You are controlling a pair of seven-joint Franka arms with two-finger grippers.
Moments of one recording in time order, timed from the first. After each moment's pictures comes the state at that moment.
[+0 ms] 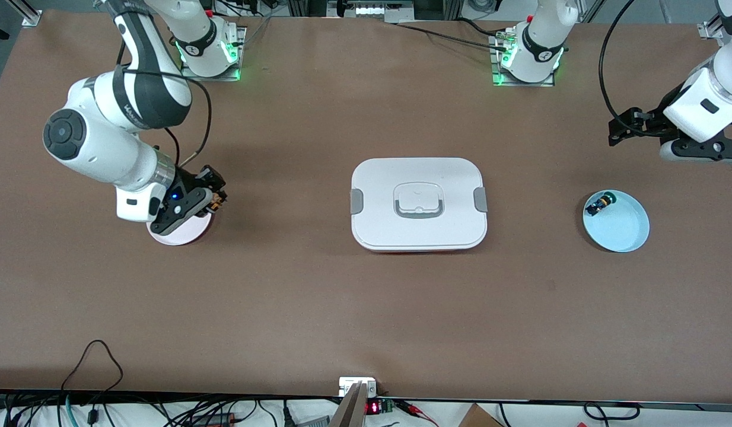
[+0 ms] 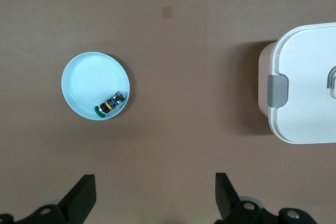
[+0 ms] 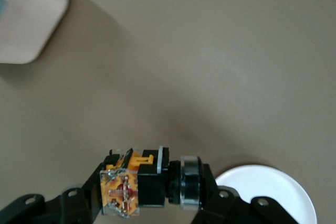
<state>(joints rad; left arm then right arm) 0.00 -0.04 -0.04 -1.71 0.02 1.57 -0.02 0.10 0.22 0.16 -1.85 0.20 2.08 -0.53</state>
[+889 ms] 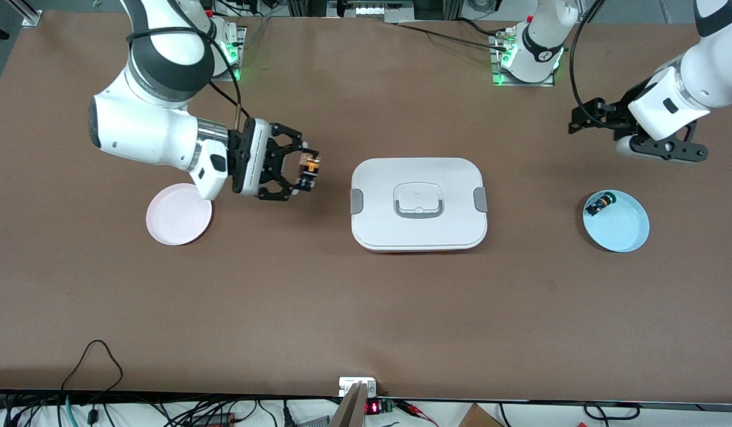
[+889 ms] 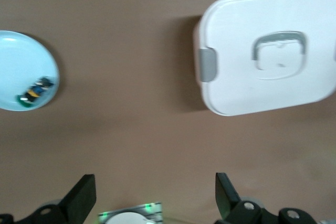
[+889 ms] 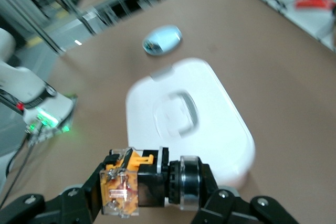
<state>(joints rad) -0.03 -0.03 -0.06 -1.71 -0.24 1.49 -0.02 0.18 0.25 0.27 -1.78 1.03 2.11 -1.32</state>
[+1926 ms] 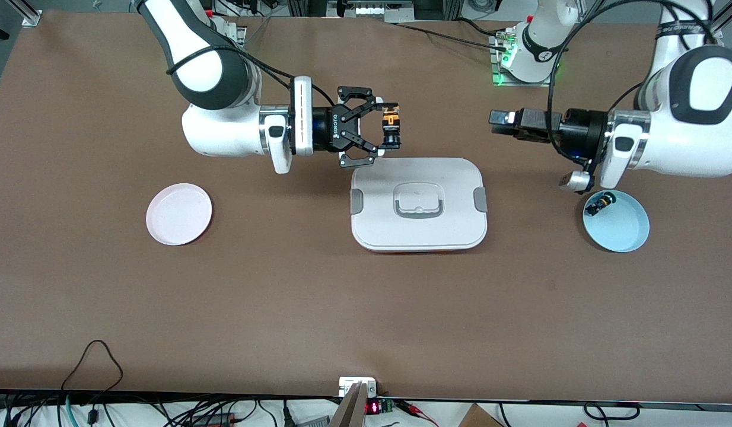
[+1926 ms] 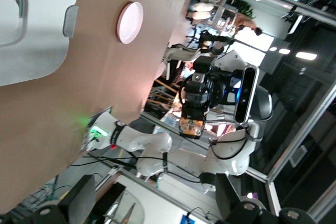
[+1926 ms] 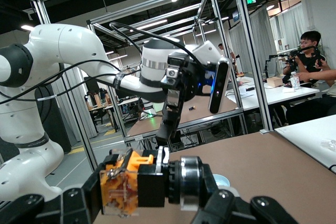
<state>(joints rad) 0.00 0.14 -0.06 -1.88 -1.33 1.49 0.03 0.36 0.32 0.27 -1.76 1.78 2.12 -1.88</state>
